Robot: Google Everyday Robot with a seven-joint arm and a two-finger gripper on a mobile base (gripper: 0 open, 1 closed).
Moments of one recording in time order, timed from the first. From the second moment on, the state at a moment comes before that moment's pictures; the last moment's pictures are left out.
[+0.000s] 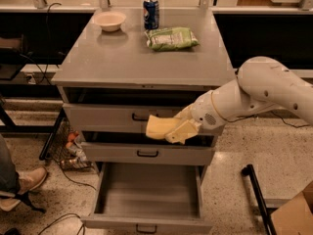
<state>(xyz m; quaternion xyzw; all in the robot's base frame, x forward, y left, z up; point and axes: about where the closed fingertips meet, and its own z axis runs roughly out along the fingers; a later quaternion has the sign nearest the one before) 0.525 -0.061 0.763 -0.51 0.77 0.26 0.28</state>
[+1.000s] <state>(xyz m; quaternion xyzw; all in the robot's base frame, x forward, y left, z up) 0.502 -0.050 0.625 -0.47 0.80 0.27 0.24</state>
